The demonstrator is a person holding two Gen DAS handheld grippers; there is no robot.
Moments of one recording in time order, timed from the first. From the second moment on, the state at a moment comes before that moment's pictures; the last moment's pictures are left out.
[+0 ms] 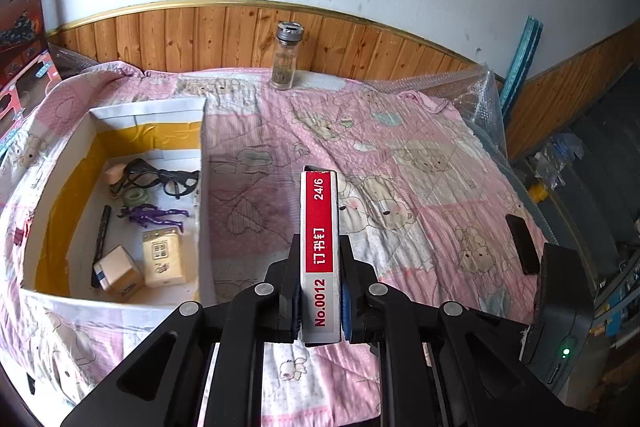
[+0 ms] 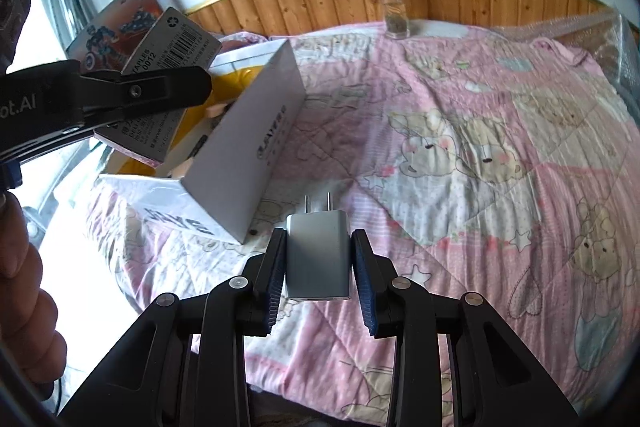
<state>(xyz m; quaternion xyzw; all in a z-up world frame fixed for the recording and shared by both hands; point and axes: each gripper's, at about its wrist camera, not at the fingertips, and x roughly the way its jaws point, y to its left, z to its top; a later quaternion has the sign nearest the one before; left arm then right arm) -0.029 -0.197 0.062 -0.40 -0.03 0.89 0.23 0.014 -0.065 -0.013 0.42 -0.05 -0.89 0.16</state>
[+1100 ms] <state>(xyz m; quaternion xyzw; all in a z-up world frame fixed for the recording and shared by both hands) -0.022 -0.337 0.068 -0.36 -0.13 0.91 0.15 0.018 -0.189 0.053 0.37 0.09 -0.90 0.24</state>
